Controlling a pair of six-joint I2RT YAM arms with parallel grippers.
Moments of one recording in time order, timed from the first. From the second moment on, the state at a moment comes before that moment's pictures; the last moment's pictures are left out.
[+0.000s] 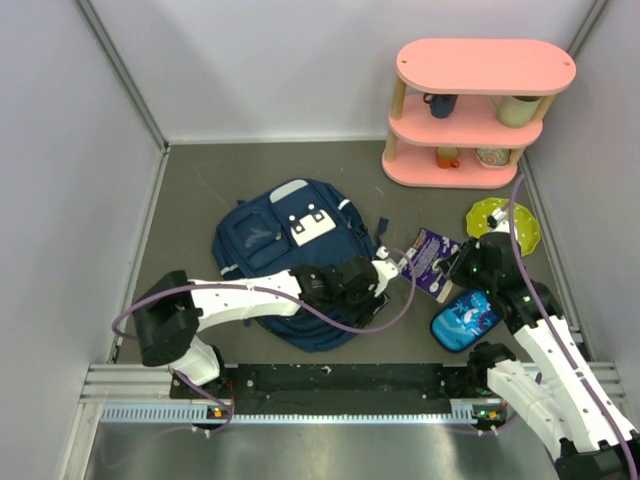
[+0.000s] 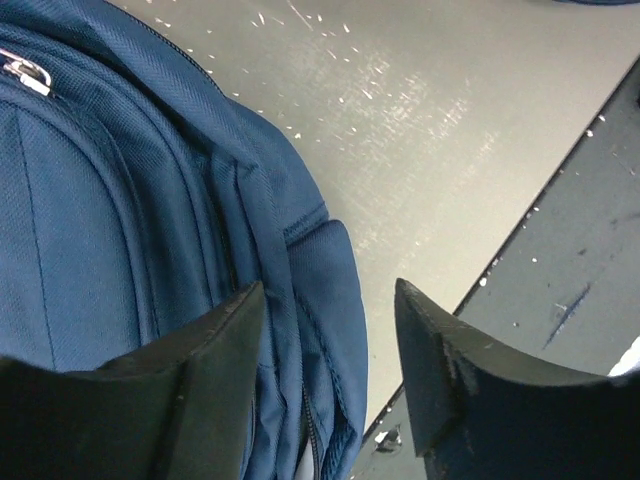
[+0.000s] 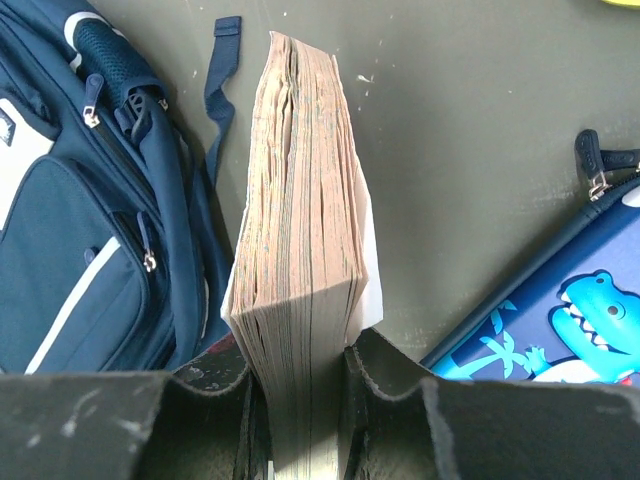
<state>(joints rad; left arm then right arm) -1.16 1.54 1.03 -0.38 0.01 -0.21 0.28 0.67 0.67 -0.66 0.08 0.67</state>
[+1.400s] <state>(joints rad) -1.12 1.57 1.17 -0.55 -0.36 -0.32 0.28 0.62 0.65 -0.68 0.02 0.69</state>
